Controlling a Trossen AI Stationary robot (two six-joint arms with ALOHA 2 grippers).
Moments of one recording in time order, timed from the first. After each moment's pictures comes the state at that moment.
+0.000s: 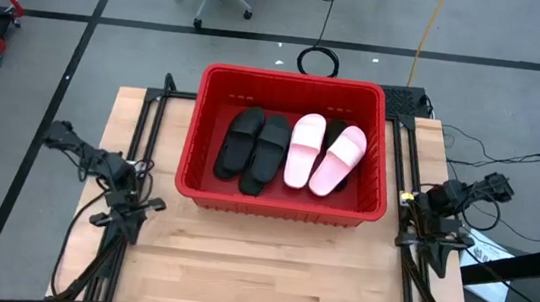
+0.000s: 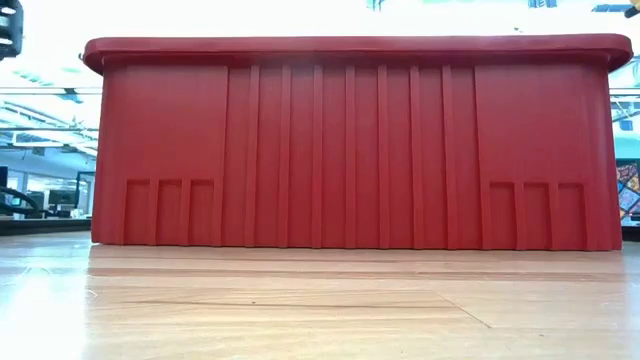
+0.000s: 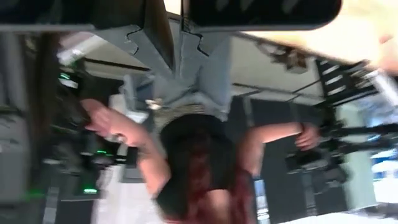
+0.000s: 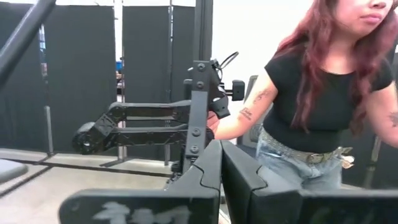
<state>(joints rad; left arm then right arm) -0.45 0.01 0.02 0.05 0.75 0.00 0.38 0.01 0.02 0.51 -1.23 0.42</state>
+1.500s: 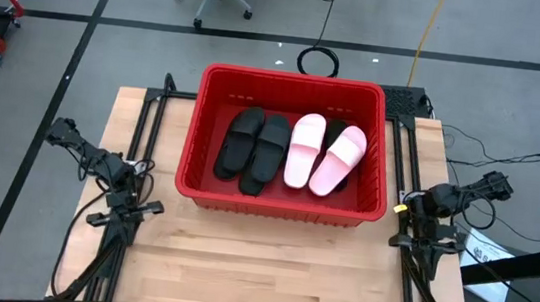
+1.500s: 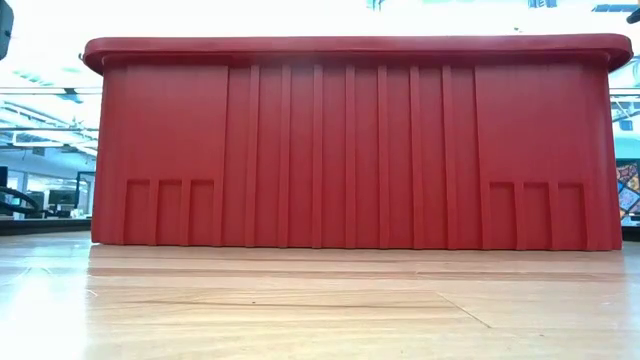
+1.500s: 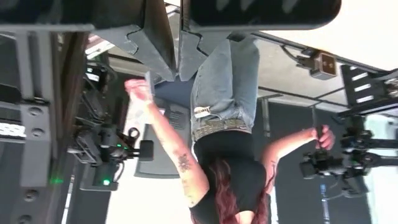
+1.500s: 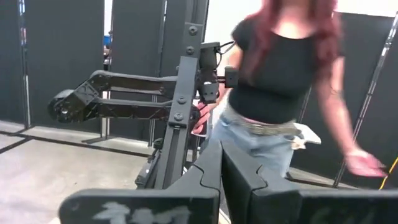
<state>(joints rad) -0.51 0.01 0.01 0.07 0.77 -0.09 0.41 0.01 0.02 0.29 -1.19 0.11</state>
